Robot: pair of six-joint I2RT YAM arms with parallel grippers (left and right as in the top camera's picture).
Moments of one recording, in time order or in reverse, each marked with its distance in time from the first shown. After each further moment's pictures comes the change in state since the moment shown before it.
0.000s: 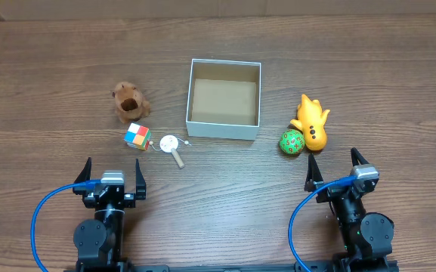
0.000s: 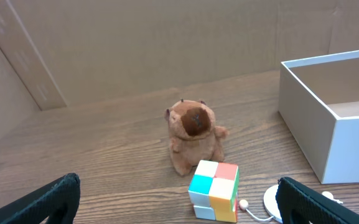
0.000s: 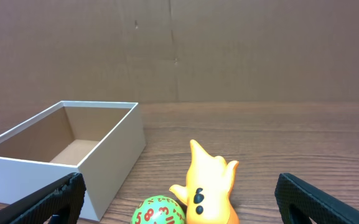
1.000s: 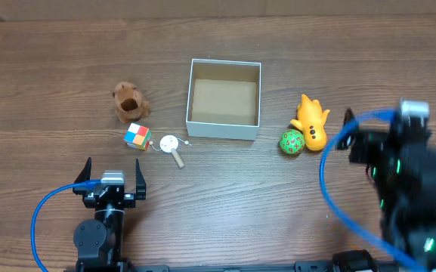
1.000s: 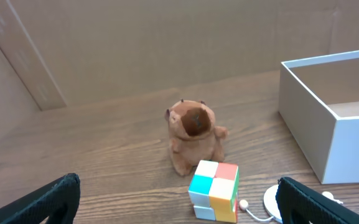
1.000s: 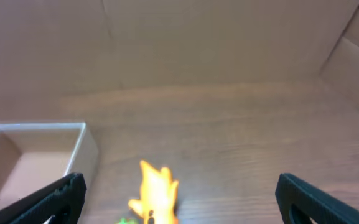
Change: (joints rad) left arm 0.000 0.000 -0.001 0.003 0.000 0.000; right arm 0.000 0.784 0.993 -0.602 0.233 0.010
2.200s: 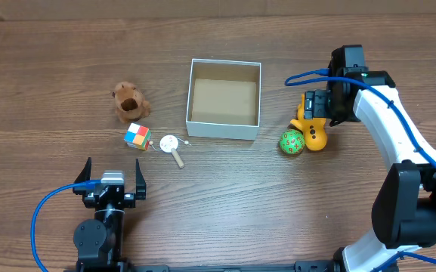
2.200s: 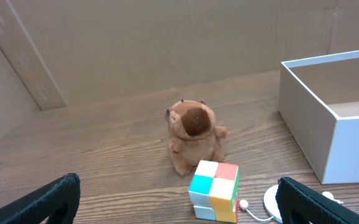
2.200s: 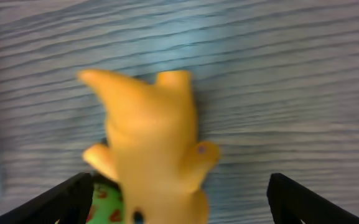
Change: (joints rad) left arm 0.000 0.000 -0.001 0.000 0.000 0.000; right arm -0.079 1.010 0.364 -0.235 -0.182 0.011
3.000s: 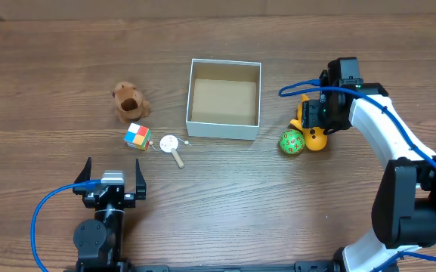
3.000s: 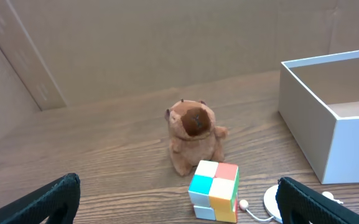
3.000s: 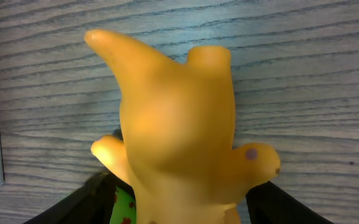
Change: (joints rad) left arm 0.000 0.000 0.000 0.000 0.000 0.000; right arm 0.000 0.000 -0.127 0.129 -0.077 -0.029
